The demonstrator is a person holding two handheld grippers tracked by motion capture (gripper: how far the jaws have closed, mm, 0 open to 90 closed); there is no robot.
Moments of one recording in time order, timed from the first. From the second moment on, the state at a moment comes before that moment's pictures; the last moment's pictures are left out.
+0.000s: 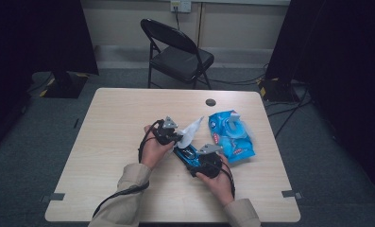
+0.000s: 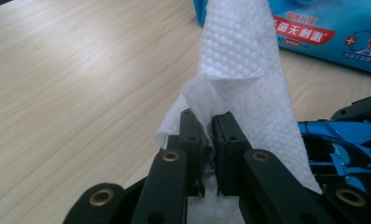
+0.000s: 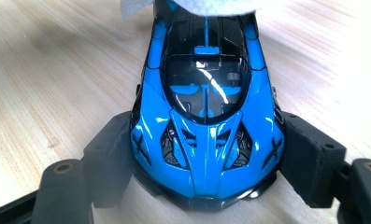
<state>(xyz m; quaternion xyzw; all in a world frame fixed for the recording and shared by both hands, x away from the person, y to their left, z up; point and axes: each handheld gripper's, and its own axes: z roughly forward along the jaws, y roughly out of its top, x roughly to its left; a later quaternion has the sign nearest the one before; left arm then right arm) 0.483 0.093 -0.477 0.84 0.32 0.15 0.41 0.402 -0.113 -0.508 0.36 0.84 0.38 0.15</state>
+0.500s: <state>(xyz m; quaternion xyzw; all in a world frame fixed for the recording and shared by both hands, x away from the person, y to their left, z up) 0.477 0.125 -0.469 0.84 0.34 0.15 0.39 0.401 -0.113 -0.508 0.36 0.84 0.38 0.15</state>
